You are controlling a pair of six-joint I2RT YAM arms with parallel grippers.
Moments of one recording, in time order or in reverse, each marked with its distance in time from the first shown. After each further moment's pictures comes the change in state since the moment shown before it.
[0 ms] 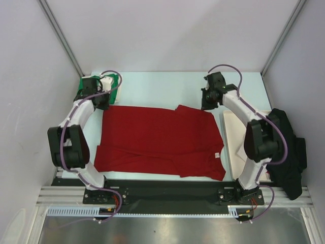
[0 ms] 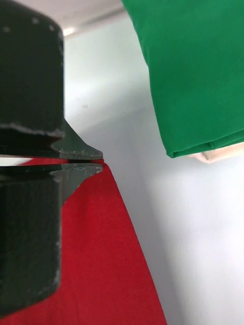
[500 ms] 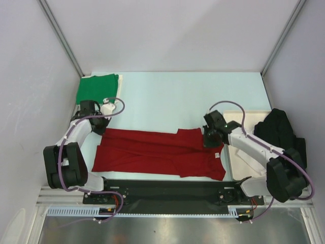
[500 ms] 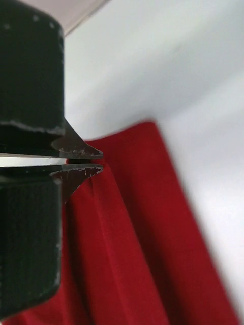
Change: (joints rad) left arm 0.059 -0.273 -0.374 -0.078 0.019 0.296; right arm 0.195 -0.512 -0.655 0.027 0.080 0.233
